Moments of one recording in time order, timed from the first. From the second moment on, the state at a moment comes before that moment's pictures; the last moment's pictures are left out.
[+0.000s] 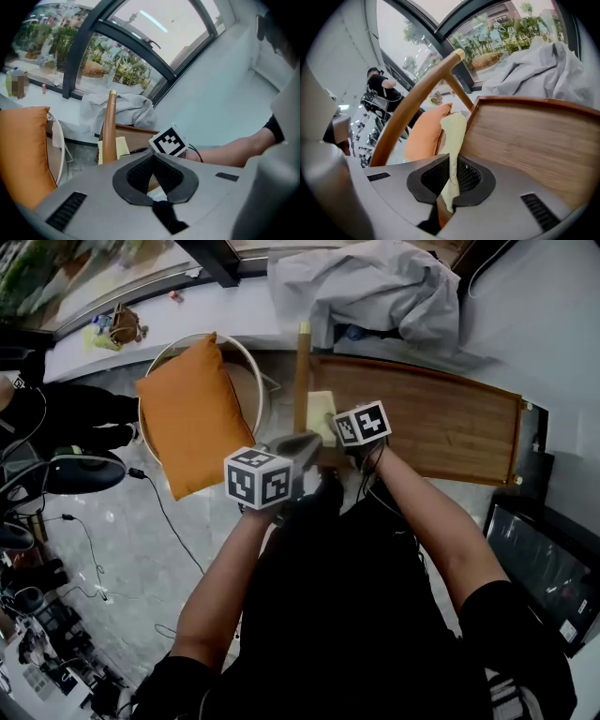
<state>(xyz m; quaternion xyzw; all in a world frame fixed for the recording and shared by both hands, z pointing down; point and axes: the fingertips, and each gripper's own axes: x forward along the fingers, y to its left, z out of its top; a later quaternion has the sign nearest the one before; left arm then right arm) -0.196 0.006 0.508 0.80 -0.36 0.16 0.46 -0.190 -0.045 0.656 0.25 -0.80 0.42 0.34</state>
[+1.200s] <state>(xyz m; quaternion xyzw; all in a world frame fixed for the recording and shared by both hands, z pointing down) -0.083 0.003 0.510 0.81 -0.32 0.16 0.47 0.007 -0.044 0.687 0.32 -0.77 0.33 0.45</state>
